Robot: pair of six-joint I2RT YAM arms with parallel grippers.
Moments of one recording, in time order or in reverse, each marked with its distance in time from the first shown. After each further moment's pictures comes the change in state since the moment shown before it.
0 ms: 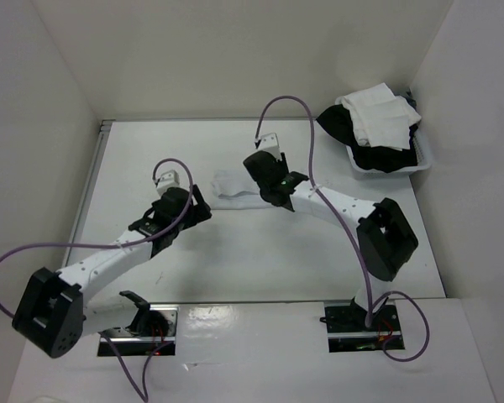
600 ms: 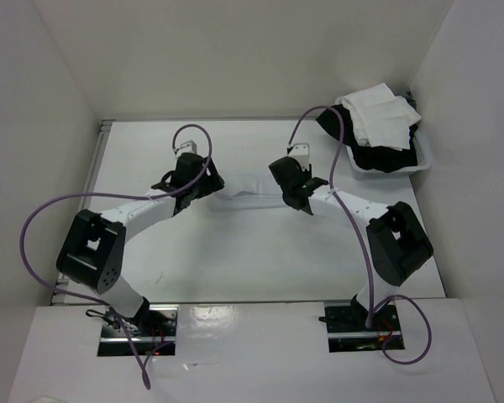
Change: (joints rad) left arm 0.094 0.465 0.371 0.148 0.189 0.057; right arm -0.134 -0.116 -0.232 0.014 -0.021 0.176
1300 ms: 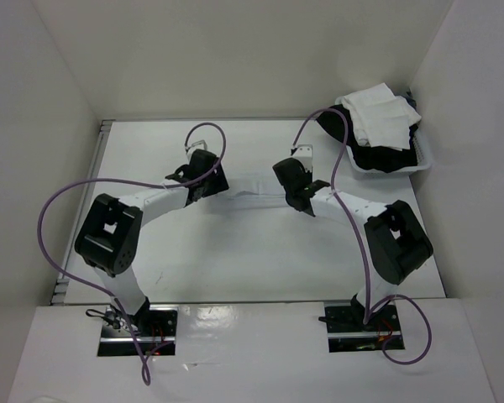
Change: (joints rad) left arm -0.021 0.189 0.122 -0.081 -0.050 0.030; right arm -0.042 0.006 -0.048 0.095 -0.033 0.022
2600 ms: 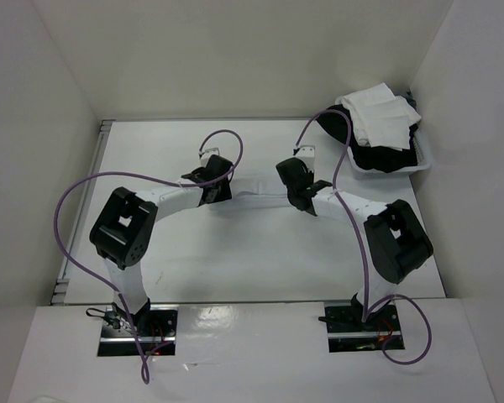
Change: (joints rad) left arm -0.090 0.098 0.101 -0.131 -0.123 0.039; right arm -0.022 0.004 -0.017 0.029 -0.034 0.003
